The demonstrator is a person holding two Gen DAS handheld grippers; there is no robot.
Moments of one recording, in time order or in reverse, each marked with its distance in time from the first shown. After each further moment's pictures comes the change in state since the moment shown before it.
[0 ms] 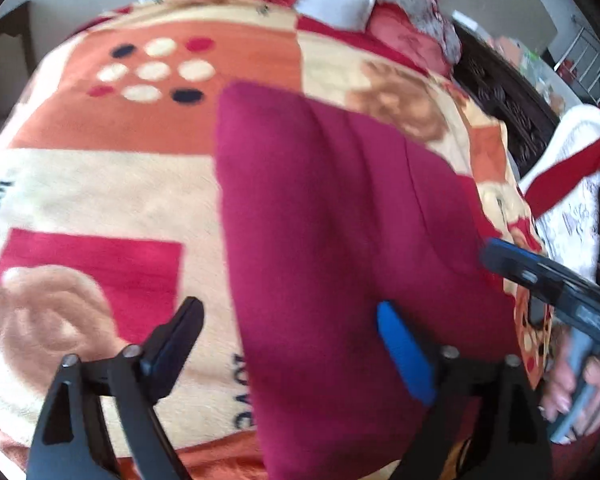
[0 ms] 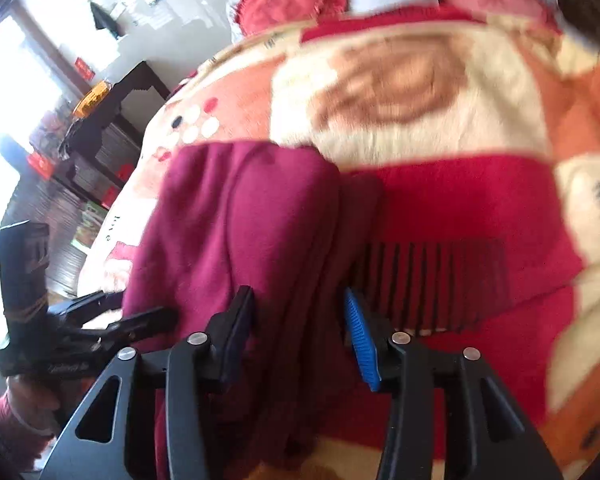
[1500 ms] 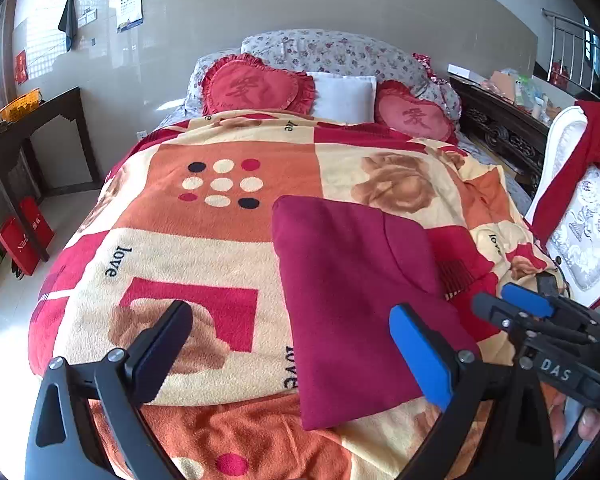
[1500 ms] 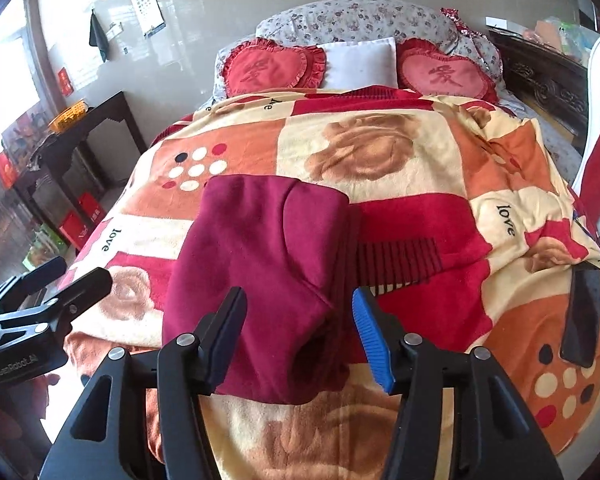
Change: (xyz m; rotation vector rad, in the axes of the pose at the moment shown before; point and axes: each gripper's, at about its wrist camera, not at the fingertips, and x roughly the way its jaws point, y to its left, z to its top) left arm -0.125 -0.026 -0.039 0.100 -0.328 0.195; right arm -0.063 0.069 -0.050 0.017 -0.189 -0.219
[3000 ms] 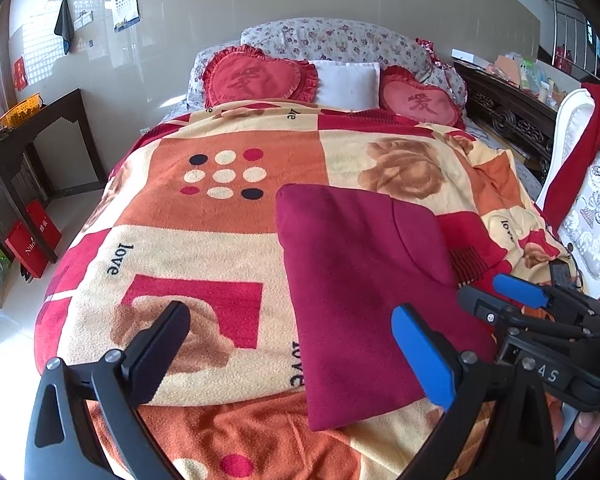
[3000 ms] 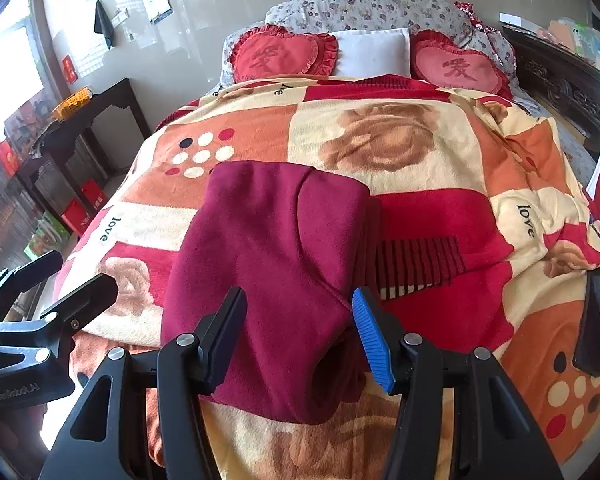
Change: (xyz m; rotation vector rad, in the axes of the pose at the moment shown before) left arm 0.017 -0.004 0.000 0.034 0.039 0.040; right arm 0.022 0.013 0.002 -0.023 0.040 0.008
